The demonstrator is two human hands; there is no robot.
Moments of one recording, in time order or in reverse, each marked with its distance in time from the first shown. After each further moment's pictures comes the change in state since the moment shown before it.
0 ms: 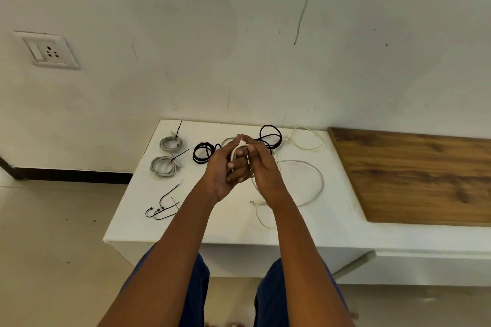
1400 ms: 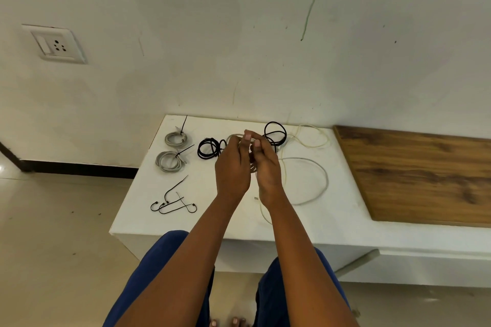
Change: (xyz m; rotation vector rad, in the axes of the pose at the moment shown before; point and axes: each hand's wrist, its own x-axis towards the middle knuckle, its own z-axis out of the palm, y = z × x) left_hand 0.007 -0.034 0.004 1.048 0.655 0.651; right_hand 0.001 0.009 0.015 0.156 0.182 0.059
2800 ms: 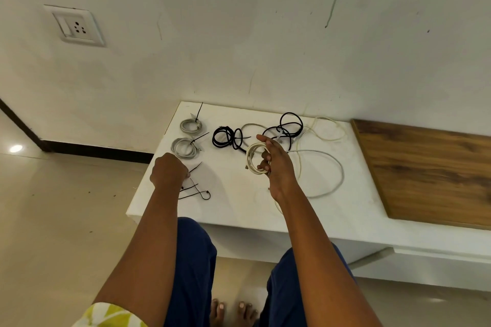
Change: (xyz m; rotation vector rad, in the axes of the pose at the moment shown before) left_hand 0.039 -0.121 -0.104 0.598 -0.116 -0.699; right_hand -0.001 0.007 0.003 0.099 0.048 0.360
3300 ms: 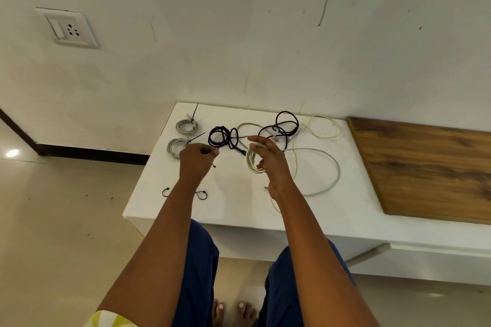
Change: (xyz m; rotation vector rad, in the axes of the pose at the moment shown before) left_hand -0.037 0.043 0.014 -0.500 -0.051 0.347; right_hand 0.001 0.001 -0.004 -0.199 -0.032 -0.106
